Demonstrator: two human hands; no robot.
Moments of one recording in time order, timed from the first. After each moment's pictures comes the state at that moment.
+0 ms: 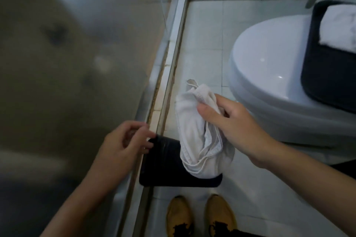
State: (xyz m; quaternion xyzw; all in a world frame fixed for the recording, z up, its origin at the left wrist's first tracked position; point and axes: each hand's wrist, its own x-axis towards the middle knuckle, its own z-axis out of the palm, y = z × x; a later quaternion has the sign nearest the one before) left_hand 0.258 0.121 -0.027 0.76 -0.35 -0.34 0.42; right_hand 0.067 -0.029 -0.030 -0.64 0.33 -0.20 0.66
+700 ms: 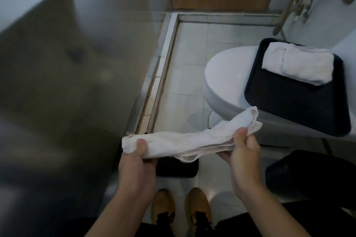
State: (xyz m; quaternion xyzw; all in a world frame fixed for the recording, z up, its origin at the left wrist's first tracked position) left_hand 0.144 0.140 0.028 0.54 0.12 -0.44 0.71; right_hand -0.019 0.046 0.007 -0.33 0.56 -0.41 0.64
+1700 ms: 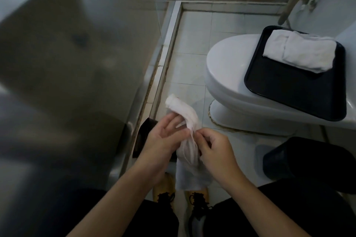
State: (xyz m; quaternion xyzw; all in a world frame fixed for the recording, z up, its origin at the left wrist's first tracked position) left_hand 0.121 0.143 0.036 0.56 -0.18 -0.57 0.57; right_hand -0.014 0.083 -0.006 -0.67 0.43 -0.26 0.55
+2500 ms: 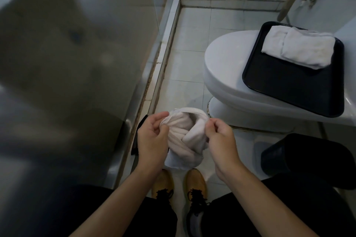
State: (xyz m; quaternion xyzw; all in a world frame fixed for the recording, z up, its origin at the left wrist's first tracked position) left_hand 0.119 0.140 0.007 0.75 -0.22 -0.29 0.54; right_hand -0.009 0.071 -0.008 -0.47 0.55 -0.30 0.62
